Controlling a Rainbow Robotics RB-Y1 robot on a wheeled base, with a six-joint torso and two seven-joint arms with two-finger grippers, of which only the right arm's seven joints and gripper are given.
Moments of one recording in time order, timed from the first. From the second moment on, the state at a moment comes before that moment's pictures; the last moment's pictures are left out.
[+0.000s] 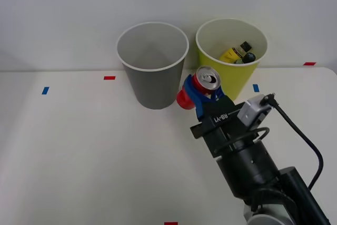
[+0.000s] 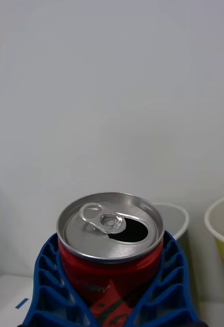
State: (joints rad) arm 0.08 -0.43 0.62 -2.11 -0.97 -0.34 2.09
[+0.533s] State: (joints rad) arm -0.23 -0.15 0.44 -1.91 -1.05 -0.07 2.11
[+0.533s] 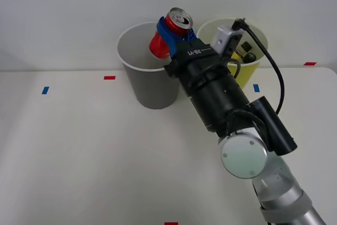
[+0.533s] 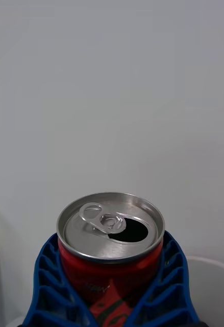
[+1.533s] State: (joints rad) arm -0.58 0.02 0.25 -1.50 -1.01 0.08 2.35
